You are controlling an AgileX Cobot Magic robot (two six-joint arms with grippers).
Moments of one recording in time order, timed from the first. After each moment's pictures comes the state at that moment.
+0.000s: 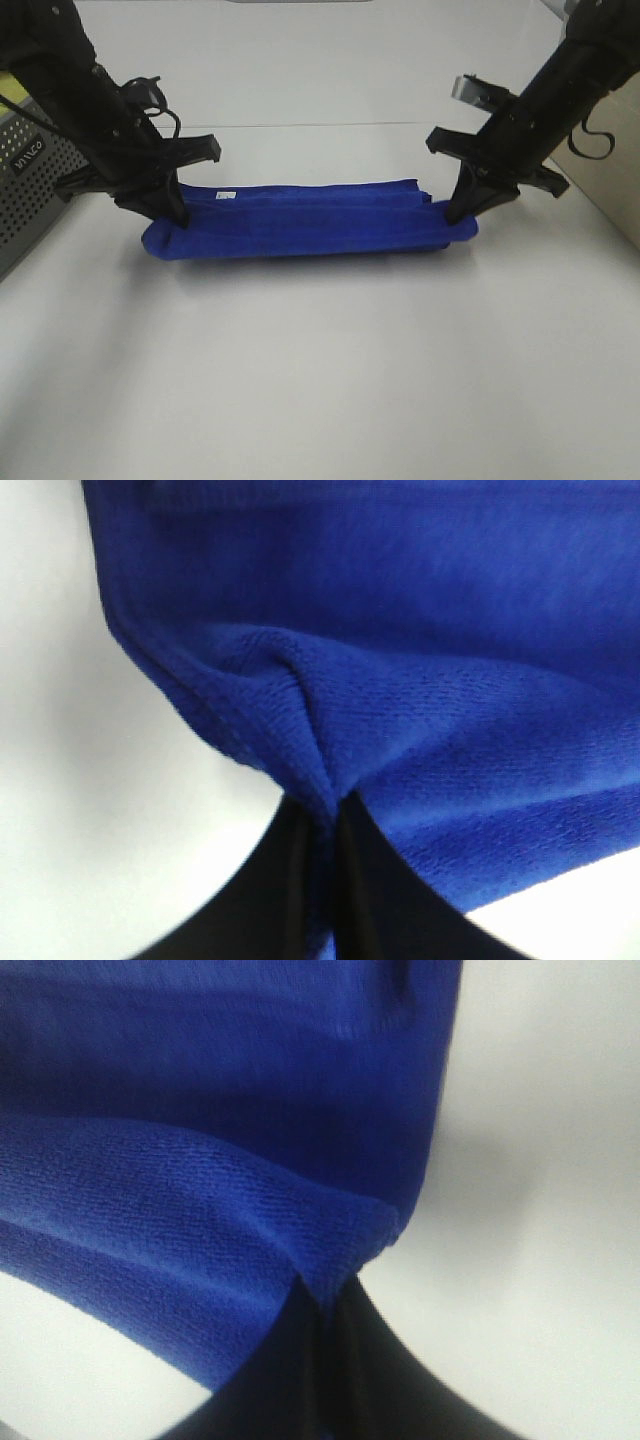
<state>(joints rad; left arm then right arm) -0.26 2.06 -1.46 -0.36 0.85 -0.11 0.11 2.11 -1.50 0.49 1.01 -0.17</state>
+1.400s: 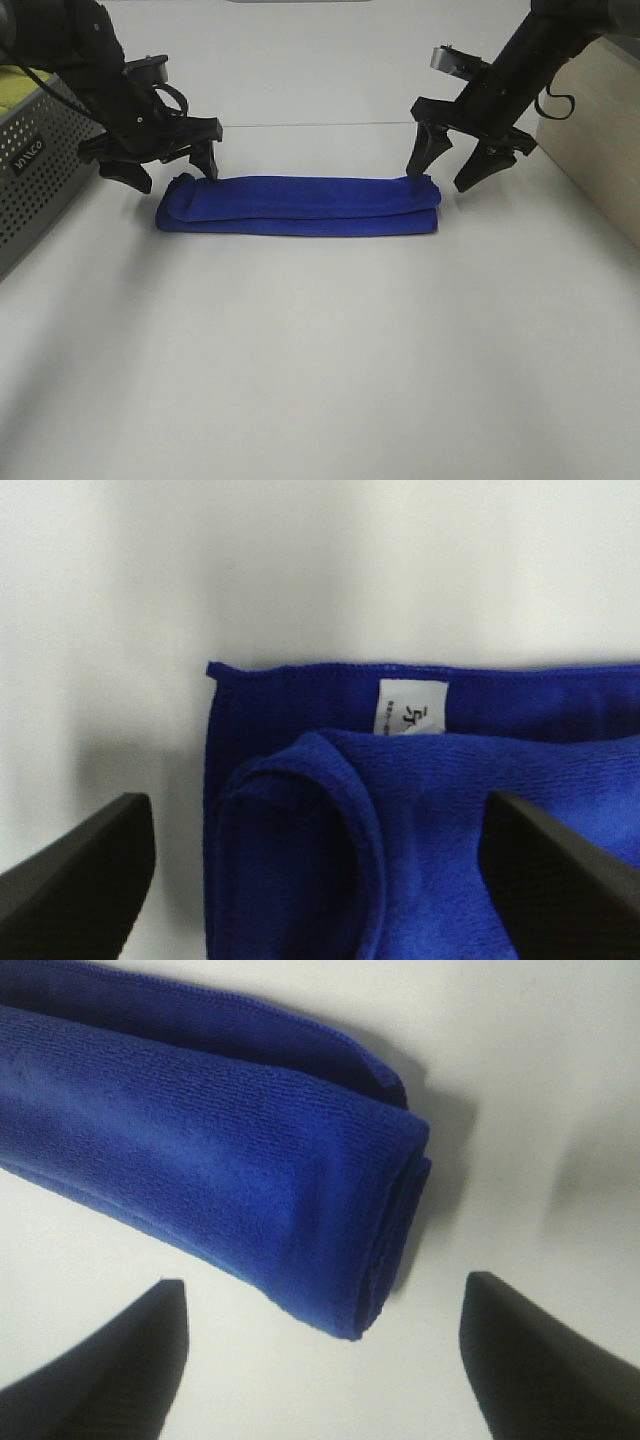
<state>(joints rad) -0.22 2.31 -1.78 -0.20 0.73 -0.15 0.11 2.37 -1.98 0.44 1.17 -0.17</state>
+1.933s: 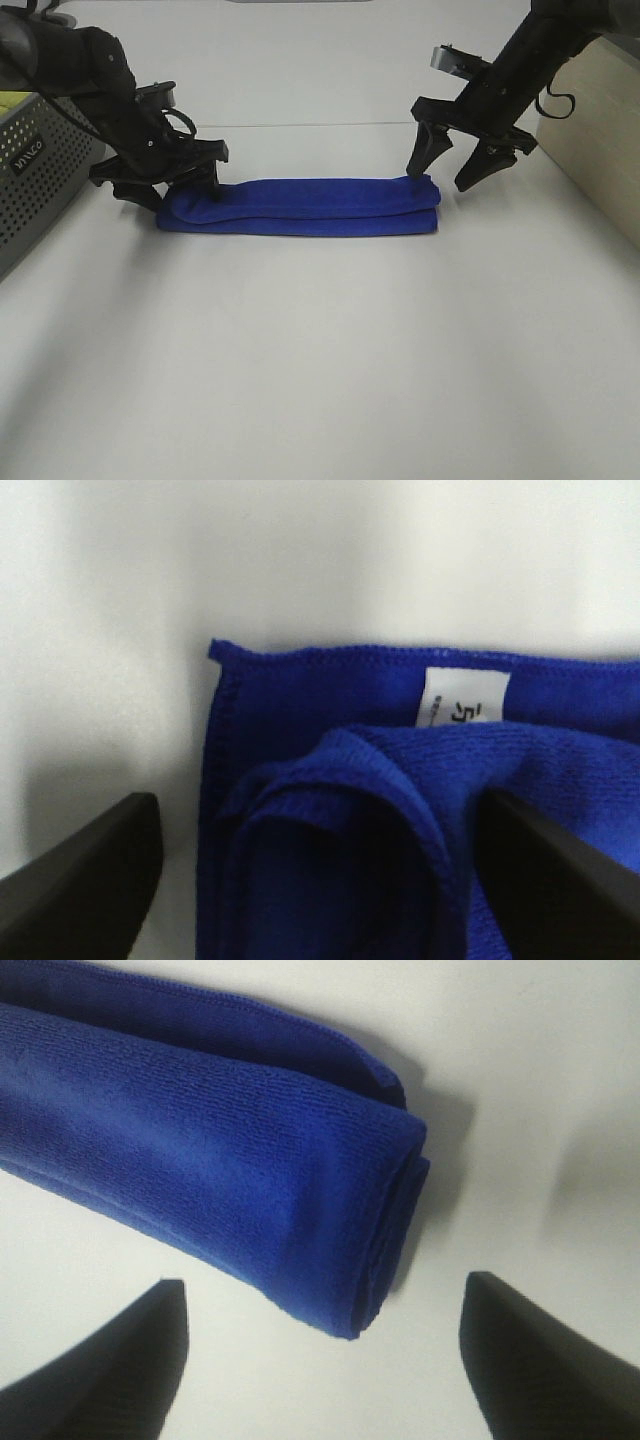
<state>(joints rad) -0.22 2.38 -1.78 -0.22 0.70 -0.15 0.11 2.37 -1.98 0.44 1.17 -0.17</state>
